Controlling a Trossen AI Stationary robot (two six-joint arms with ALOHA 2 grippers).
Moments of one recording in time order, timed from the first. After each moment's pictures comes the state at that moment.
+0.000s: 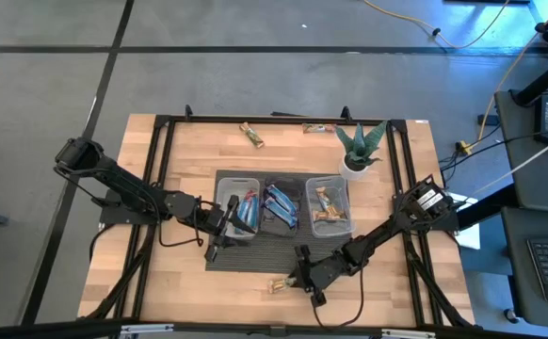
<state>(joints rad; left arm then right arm) -0.36 1.28 0.47 0.83 -0.07 -0.09 0.59 2.00 0.92 0.38 0.19 0.20</state>
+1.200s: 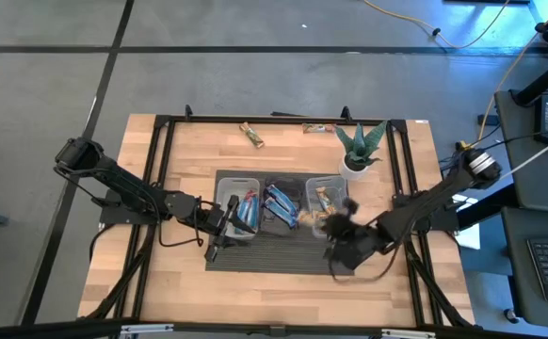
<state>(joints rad) -0.36 1.28 0.47 0.83 -0.07 -0.09 0.59 1.44 0.92 -0.55 0.72 0.74</state>
